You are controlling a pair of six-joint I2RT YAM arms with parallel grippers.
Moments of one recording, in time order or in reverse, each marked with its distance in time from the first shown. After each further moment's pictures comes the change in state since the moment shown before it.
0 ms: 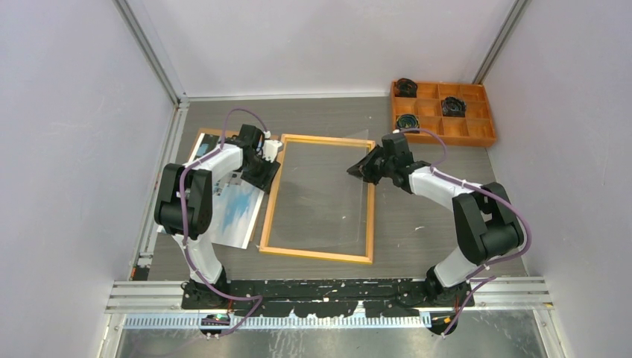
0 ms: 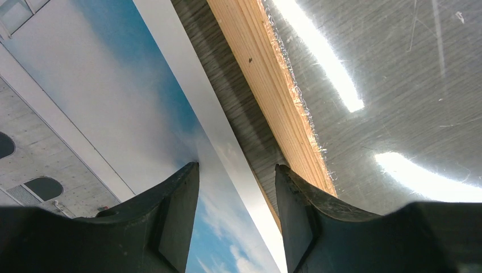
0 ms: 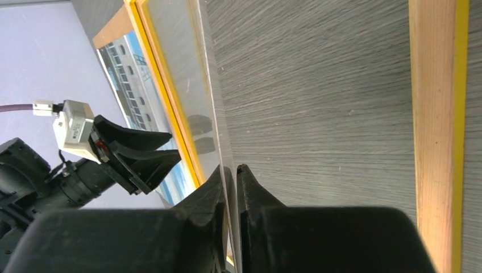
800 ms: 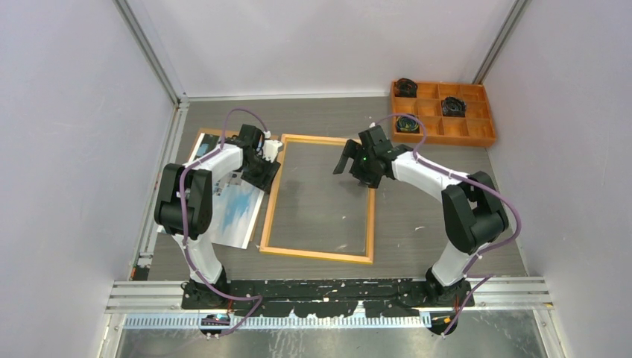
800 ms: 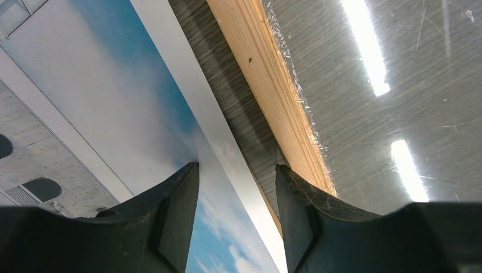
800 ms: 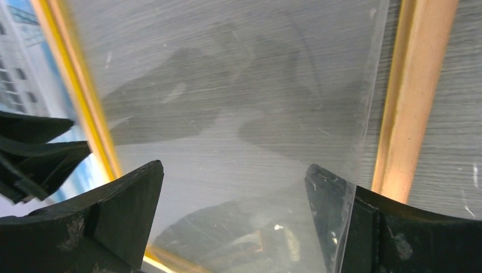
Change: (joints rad) left arm 0.000 0.000 0.000 0.000 0.003 0.000; right arm 0.105 0.106 0.232 -0.343 0.159 -0.272
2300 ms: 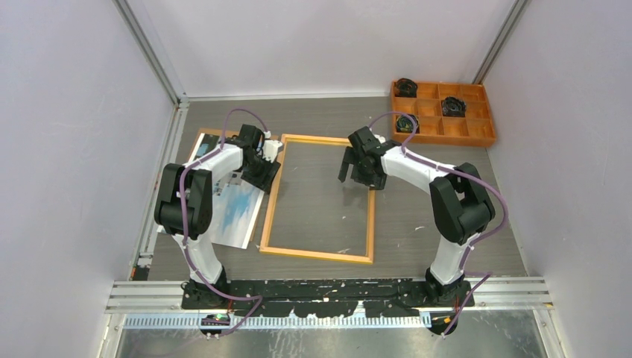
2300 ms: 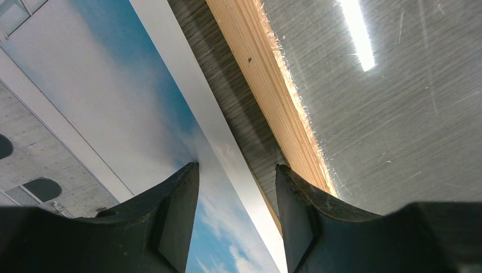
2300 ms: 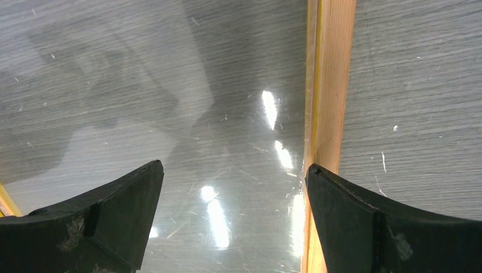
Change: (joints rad) left arm 0.000 0.000 0.000 -0.001 0.000 0.003; right arm 0.055 0.111 0.126 -0.234 0.254 -0.094
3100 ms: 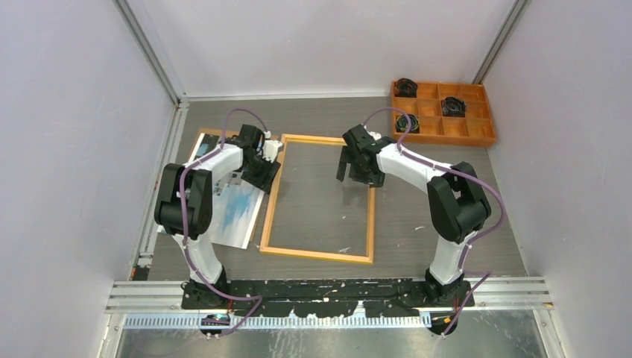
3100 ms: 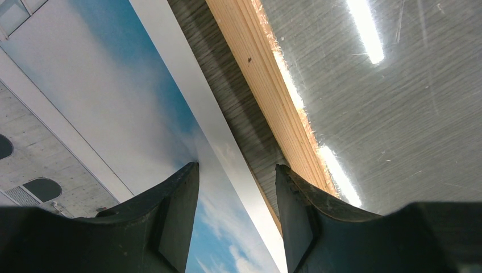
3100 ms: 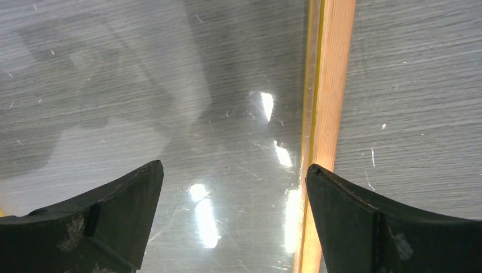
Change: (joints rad) left arm 0.000 0.000 0.000 0.000 0.000 0.000; right arm 0.023 0.022 0.053 -0.056 0.045 -0.029
